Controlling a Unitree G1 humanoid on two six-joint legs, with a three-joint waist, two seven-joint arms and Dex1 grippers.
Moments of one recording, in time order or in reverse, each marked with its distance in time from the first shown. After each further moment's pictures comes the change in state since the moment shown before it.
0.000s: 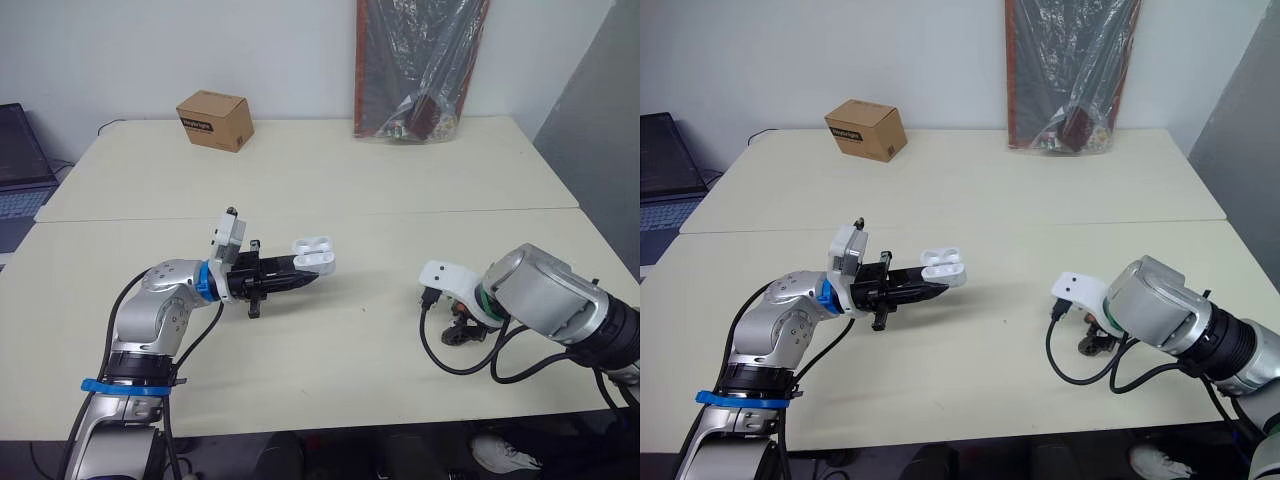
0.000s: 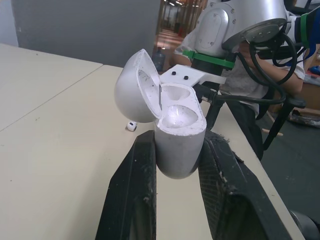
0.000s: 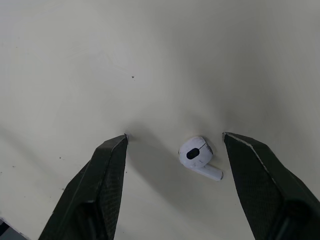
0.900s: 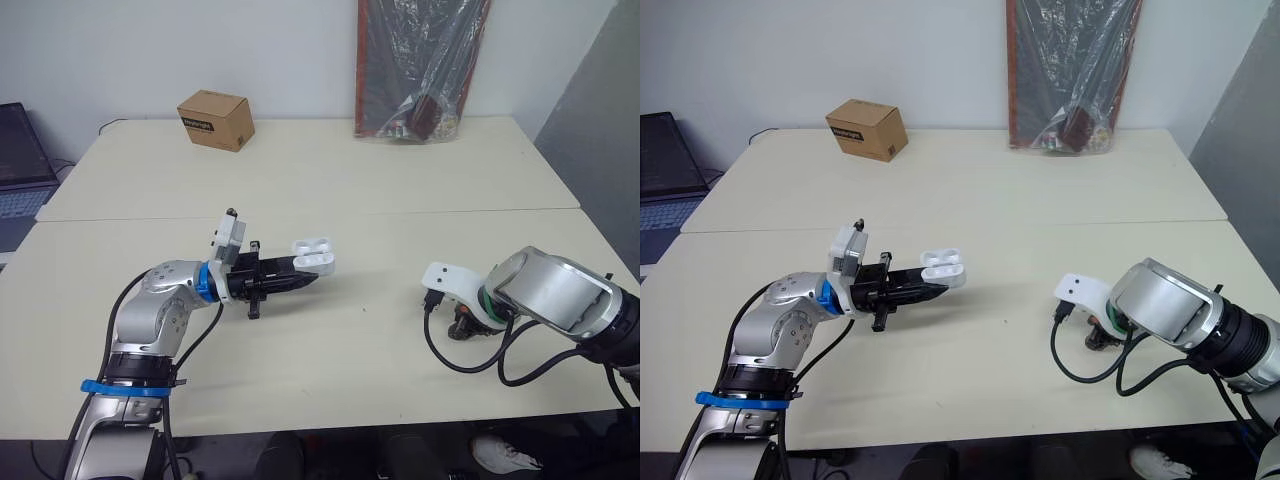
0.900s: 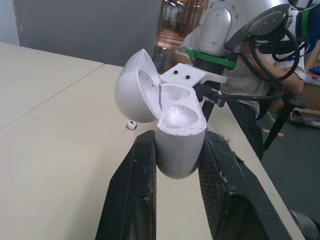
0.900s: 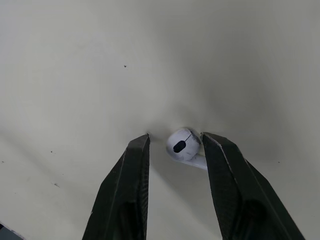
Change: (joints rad) left arm 0.005 0.000 0.000 0.000 0.000 -0.002 0.000; right arm -0.024 -0.044 0.000 -0.006 0.223 0.001 -0.199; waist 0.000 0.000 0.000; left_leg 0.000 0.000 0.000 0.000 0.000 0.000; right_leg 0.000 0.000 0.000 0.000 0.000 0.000
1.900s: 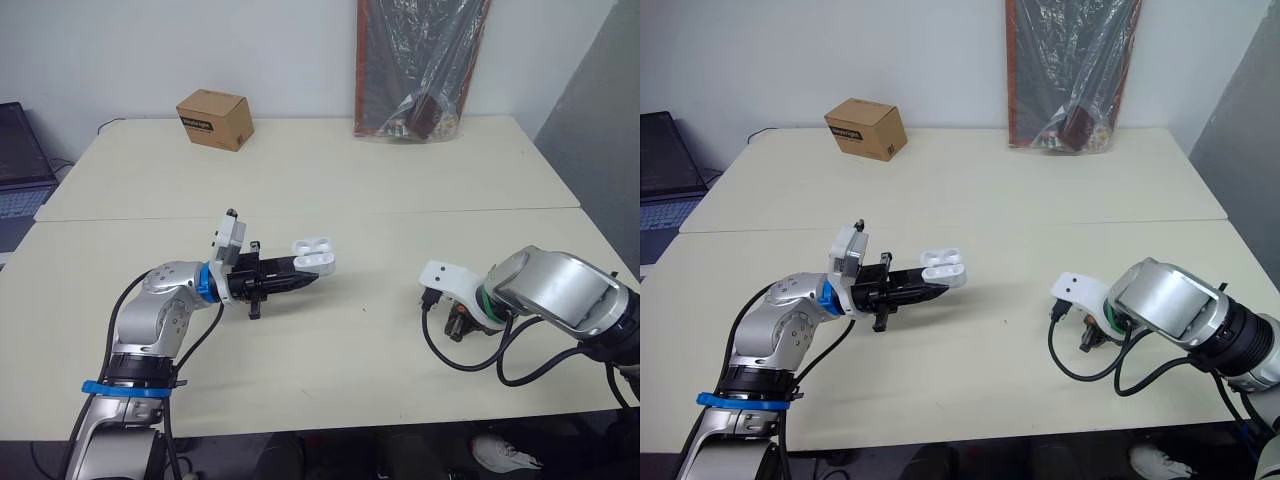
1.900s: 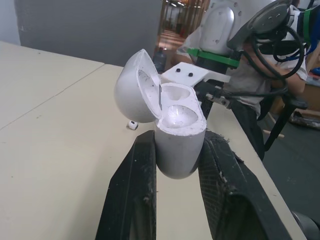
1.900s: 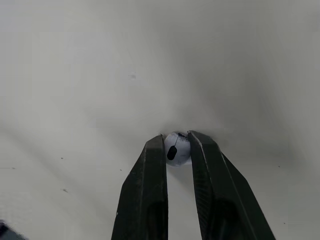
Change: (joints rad) left arm 0.004 -0.007 0.000 -0.001 0.001 -0.006 0.014; right arm 0.038 0.026 -0.130 -0.019 0.114 -0.002 -0.037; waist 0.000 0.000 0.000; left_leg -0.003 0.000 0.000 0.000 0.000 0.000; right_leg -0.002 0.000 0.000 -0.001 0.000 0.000
